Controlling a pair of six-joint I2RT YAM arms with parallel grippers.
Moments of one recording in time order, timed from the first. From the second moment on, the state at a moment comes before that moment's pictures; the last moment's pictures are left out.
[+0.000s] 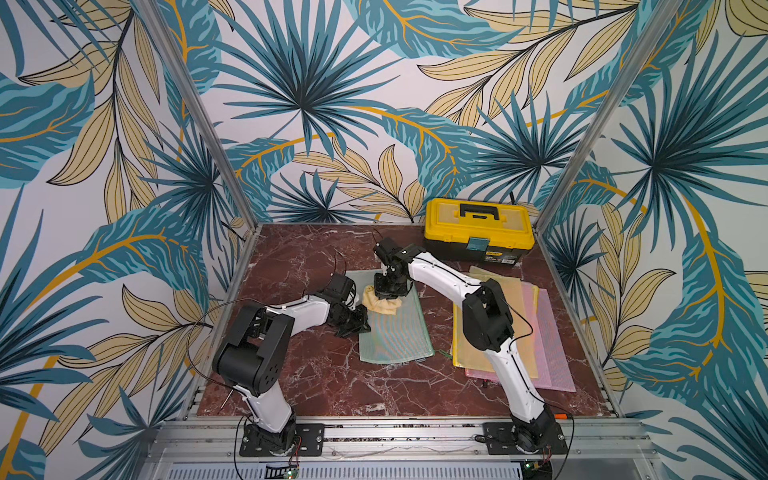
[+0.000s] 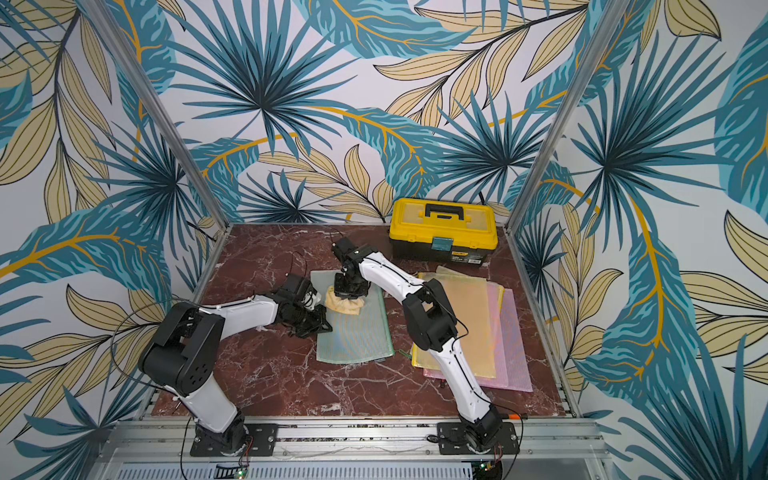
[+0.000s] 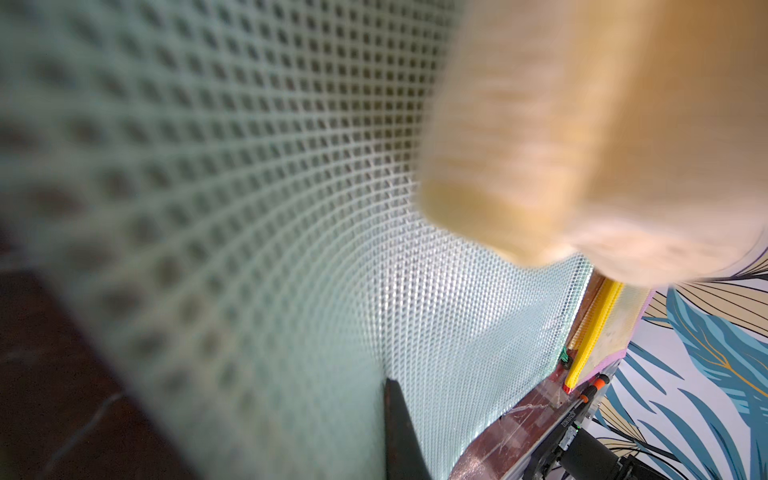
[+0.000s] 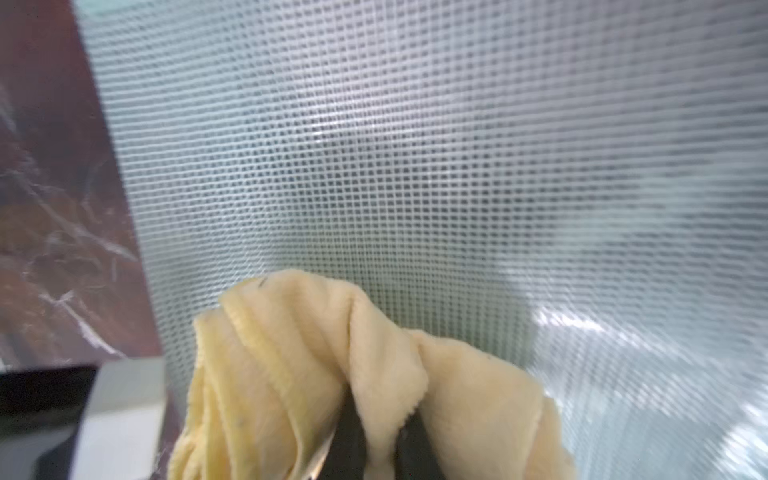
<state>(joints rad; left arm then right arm) -0.36 1.72 0.89 -0.36 0.51 -0.68 0.64 2.45 2.14 -0.99 -0.18 0.66</state>
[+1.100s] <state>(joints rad) -0.29 1.38 1.61 -1.50 -0.26 -0.51 0.47 1.99 1.59 -0.88 -0.19 0.65</state>
